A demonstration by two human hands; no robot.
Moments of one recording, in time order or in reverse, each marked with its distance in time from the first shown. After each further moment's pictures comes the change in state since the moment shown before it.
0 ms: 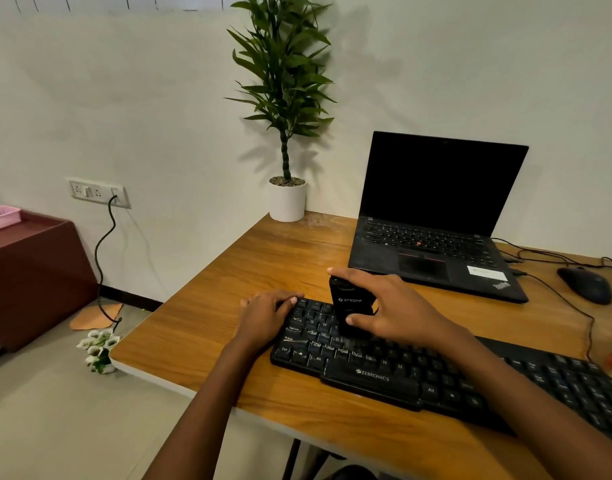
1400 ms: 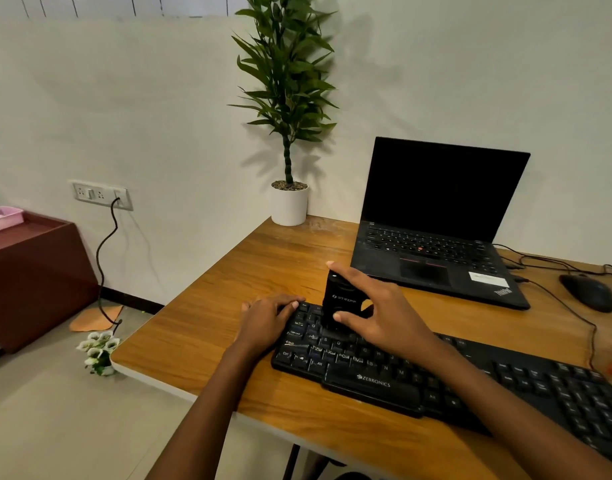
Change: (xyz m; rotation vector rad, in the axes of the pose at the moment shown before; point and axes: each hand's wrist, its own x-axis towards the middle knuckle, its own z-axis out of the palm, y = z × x) left_hand 0.000 0.001 -0.001 -0.019 -0.002 -0.008; right_hand 0.000 -0.006 0.018 0.152 0.175 -0.066
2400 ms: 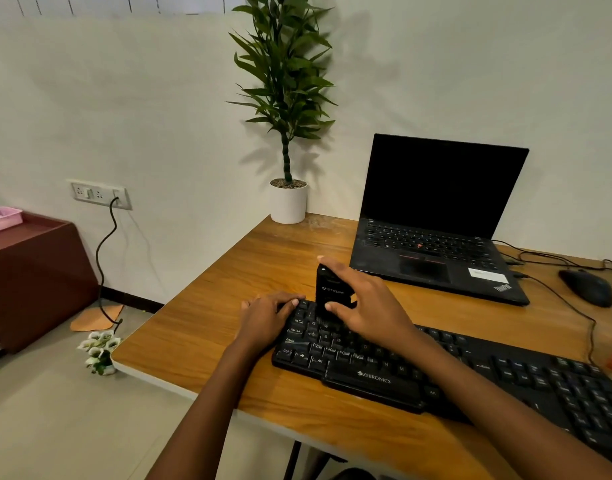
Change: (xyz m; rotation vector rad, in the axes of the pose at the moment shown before) left_hand 0.001 -0.004 0.003 0.011 0.000 0.006; right_hand 0.015 0.004 0.019 -0.056 0.032 0.059
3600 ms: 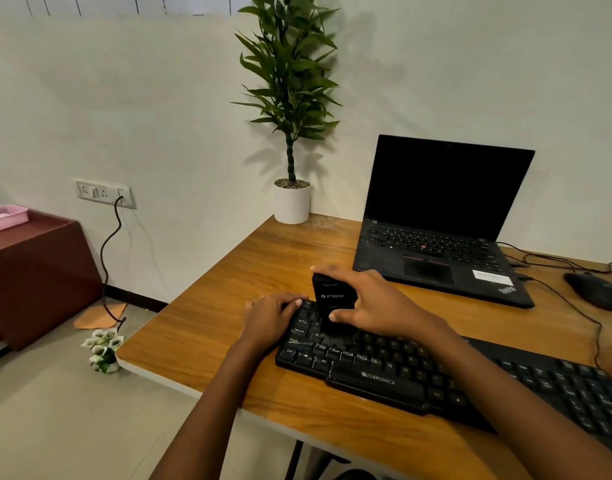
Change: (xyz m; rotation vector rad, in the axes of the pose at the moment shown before) left_hand -0.001 0.002 -0.001 0.005 0.007 0.006; right_hand 0.011 -0.008 -0.015 -0.002 -0.214 -0.007
